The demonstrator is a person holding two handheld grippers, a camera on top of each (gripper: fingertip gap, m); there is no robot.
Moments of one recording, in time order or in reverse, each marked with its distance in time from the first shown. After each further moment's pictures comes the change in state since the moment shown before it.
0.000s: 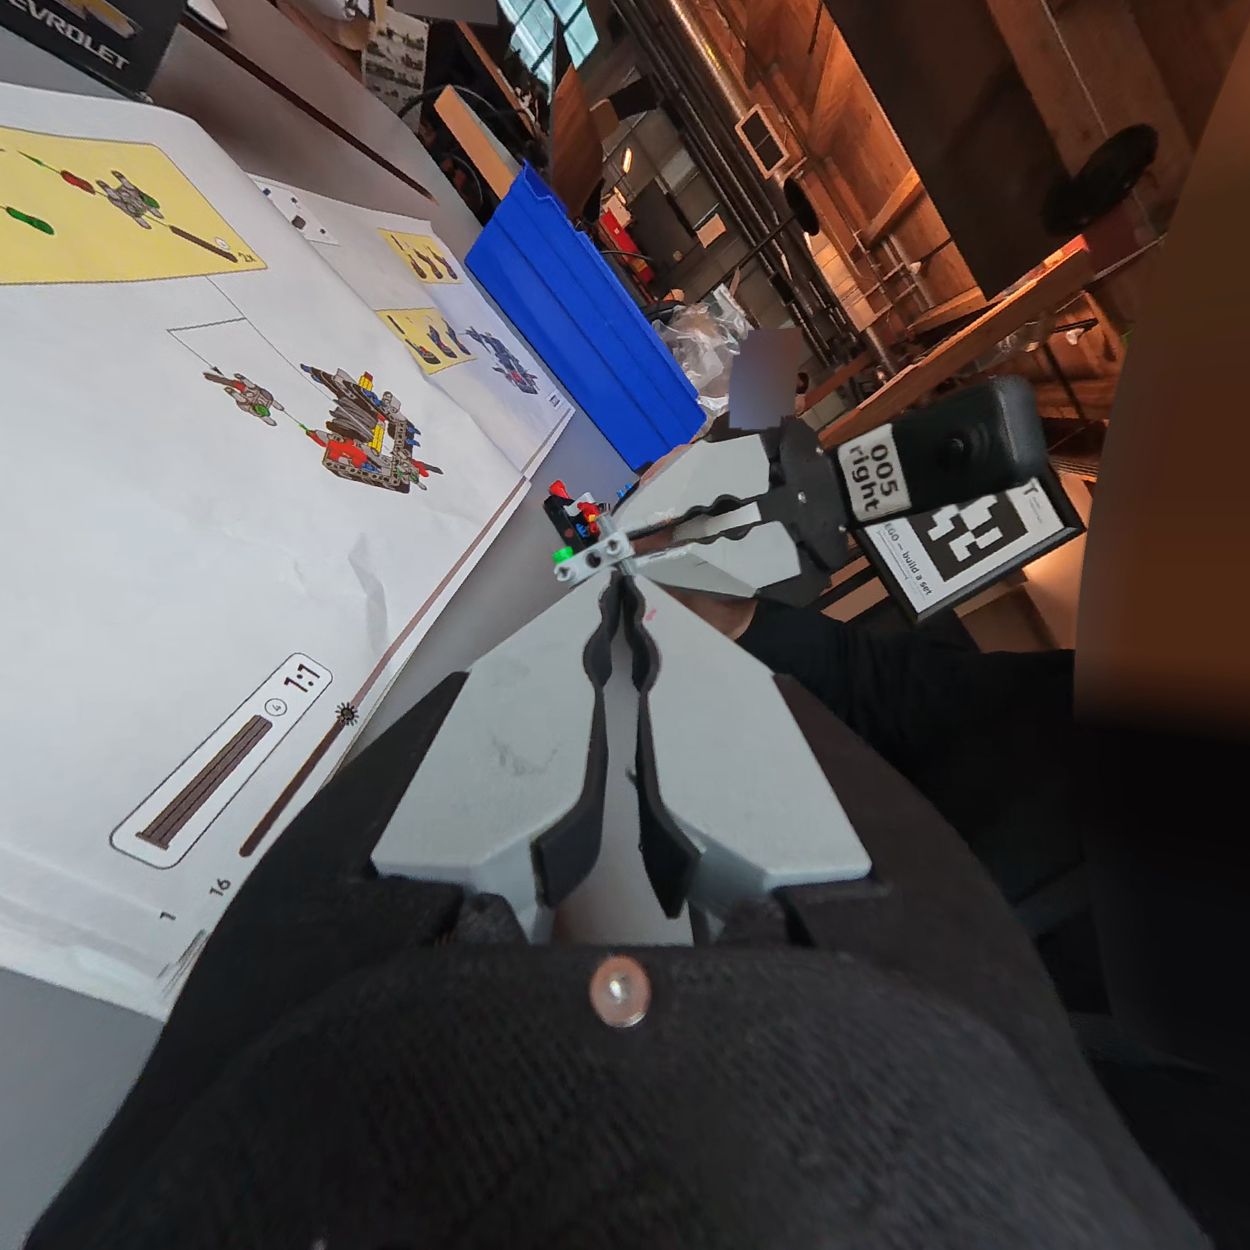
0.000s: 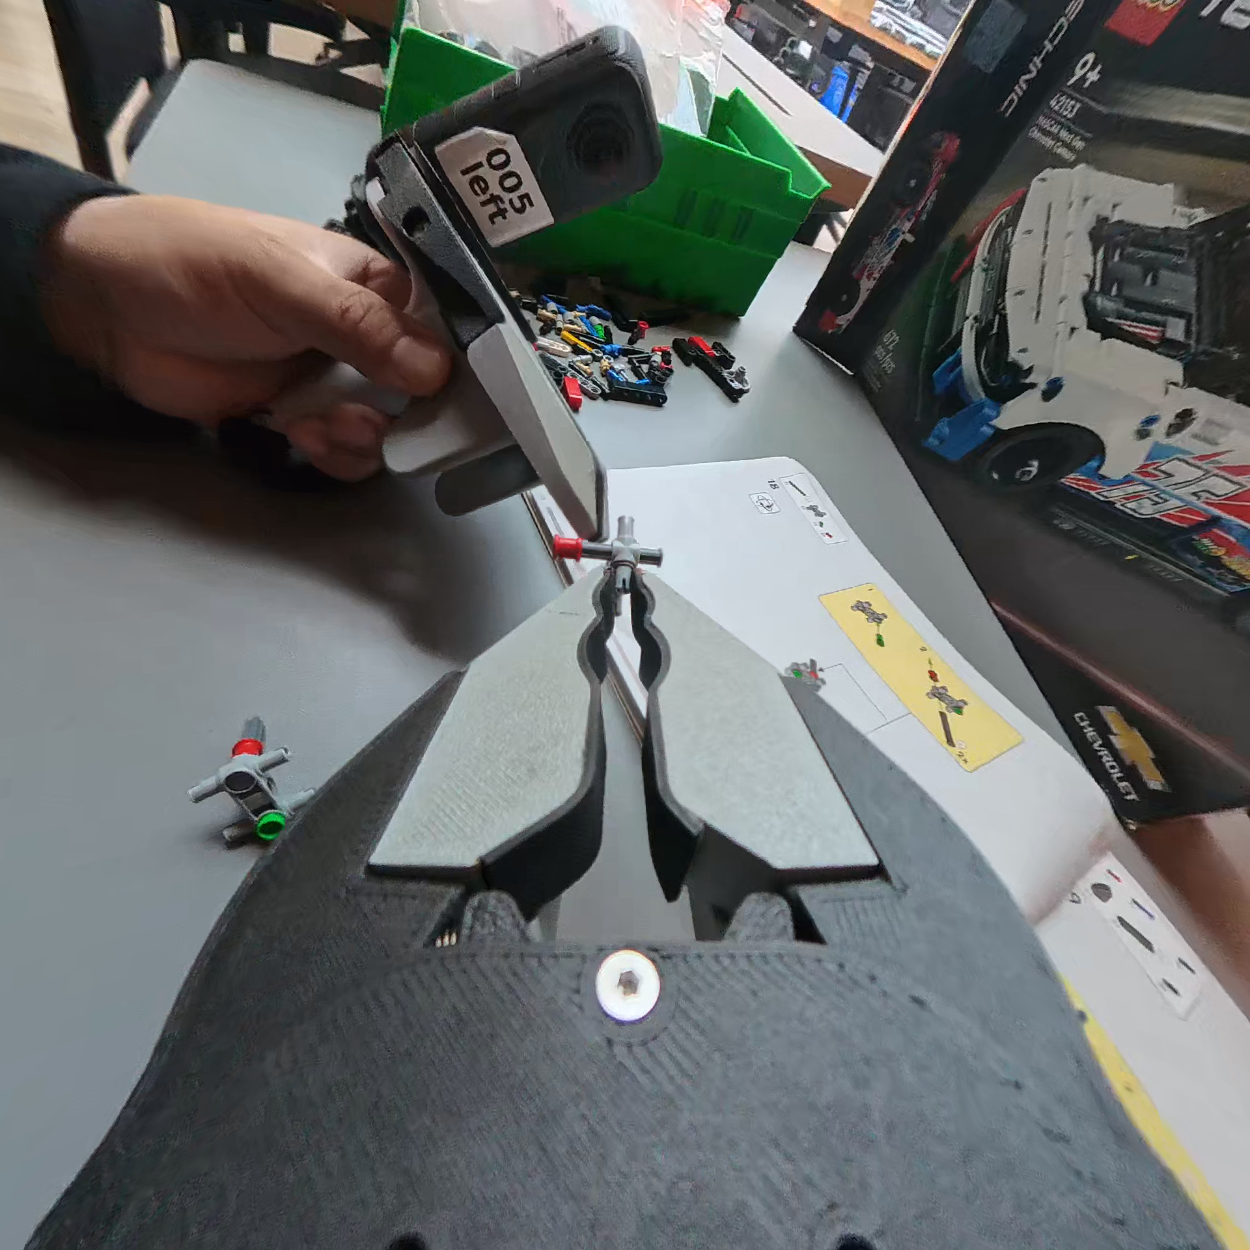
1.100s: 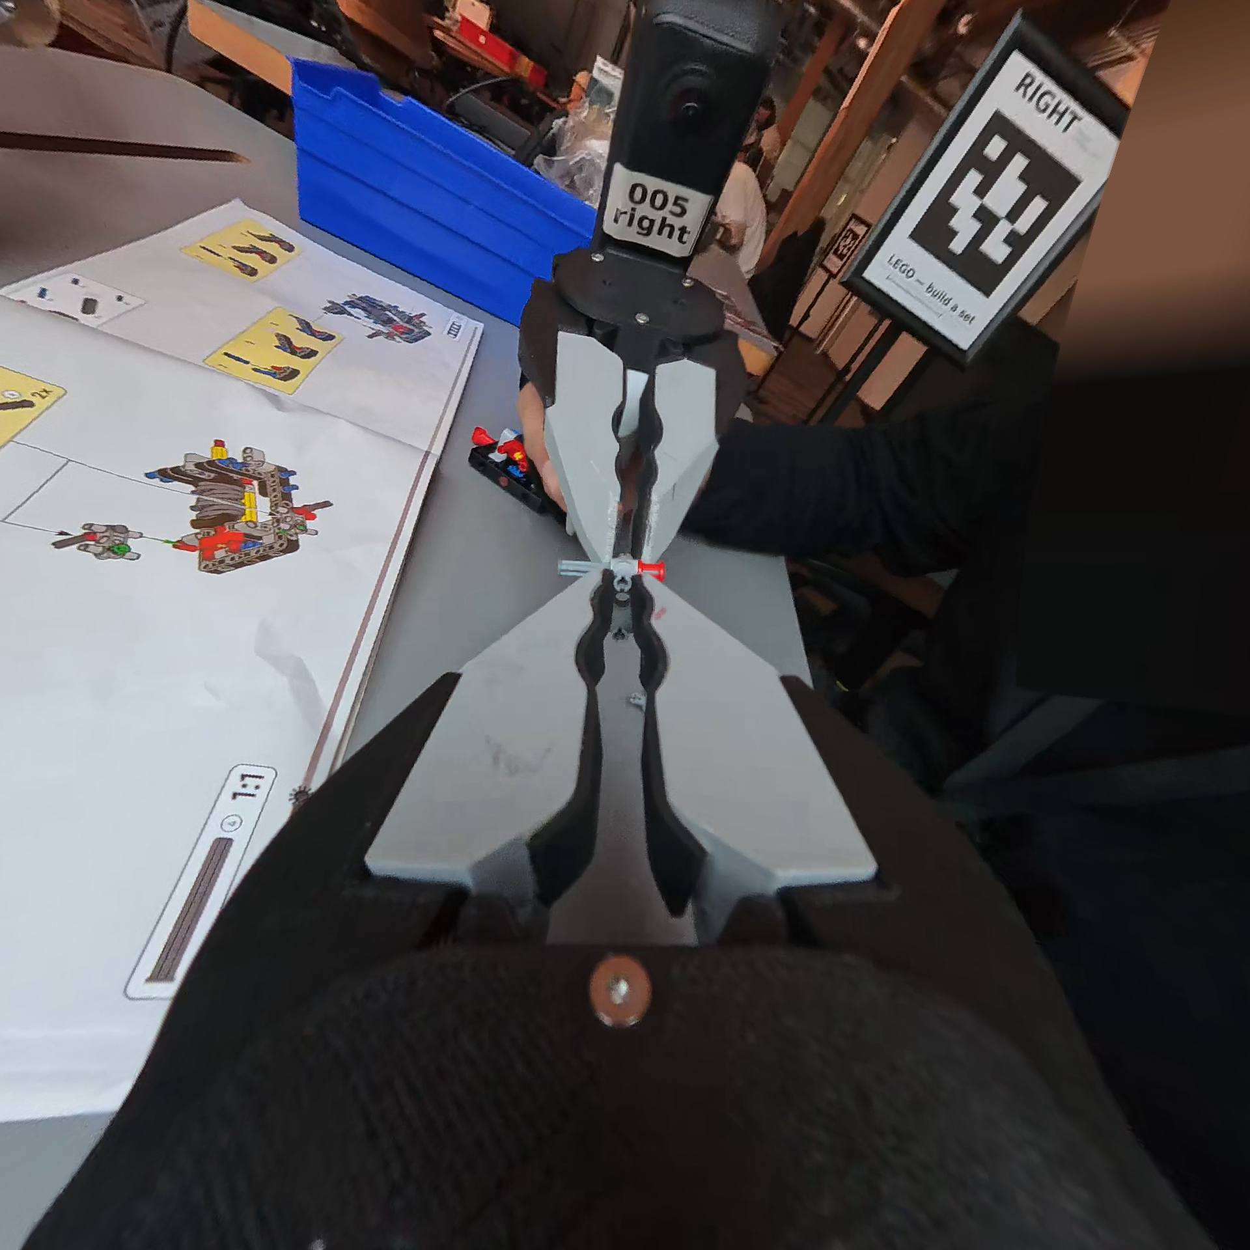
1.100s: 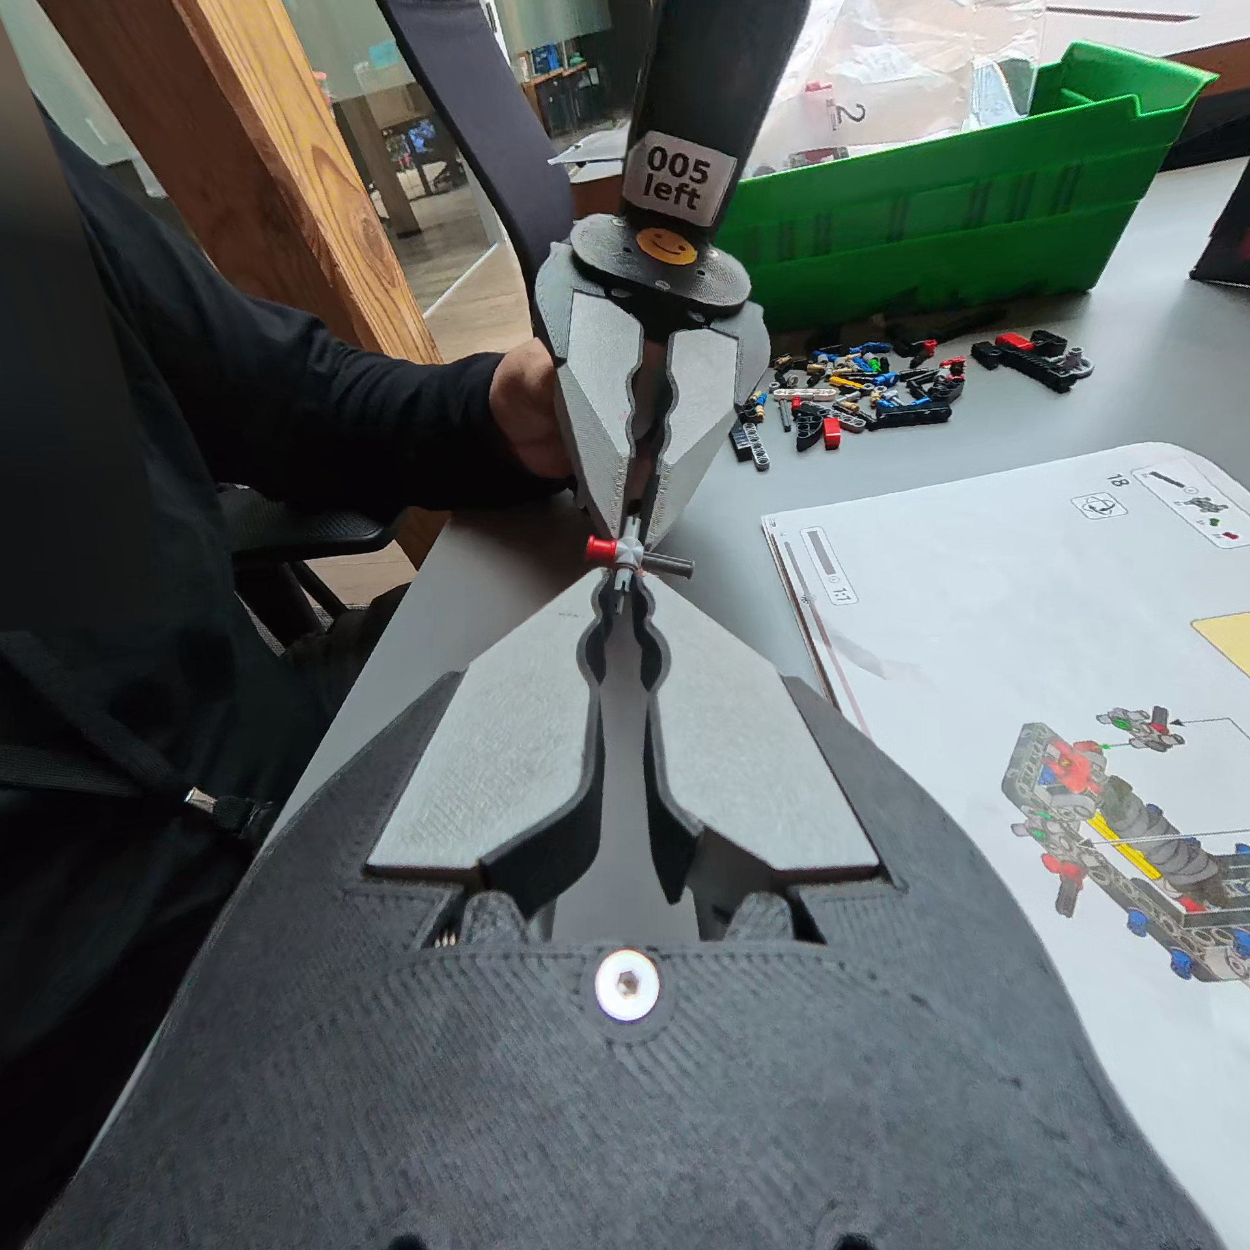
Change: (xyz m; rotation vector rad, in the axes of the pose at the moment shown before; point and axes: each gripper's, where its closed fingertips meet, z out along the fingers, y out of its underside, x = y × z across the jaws) left arm 0.037 0.023 -0.001 -0.237 0.087 0.421; right arm -0.041 -0.017 -0.024 0.125 -0.536 0.348
